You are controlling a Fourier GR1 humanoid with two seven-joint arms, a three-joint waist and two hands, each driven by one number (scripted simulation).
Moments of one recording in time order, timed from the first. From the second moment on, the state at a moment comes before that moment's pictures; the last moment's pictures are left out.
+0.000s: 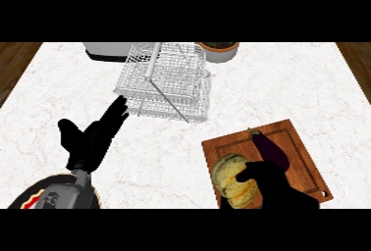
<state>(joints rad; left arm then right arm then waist) -0.12 0.11 -0.08 -1.53 0.12 -0.05 0.26 -0.04 -0.08 0.84 -2.21 1.61 -0.02 1.09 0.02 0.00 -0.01</state>
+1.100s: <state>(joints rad) -0.19 0.10 -0.10 -1.50 0.11 -0.07 0.27 -0.91 -0.01 0.27 -1.62 1.15 0.06 1.13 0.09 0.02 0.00</state>
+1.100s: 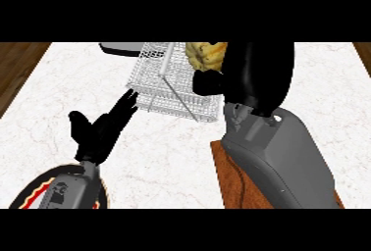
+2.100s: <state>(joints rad) -0.24 0.09 -0.11 -1.48 0.11 -0.09 0.27 -1.24 0.00 0.15 -0.92 0.72 -0.60 0.85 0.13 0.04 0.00</state>
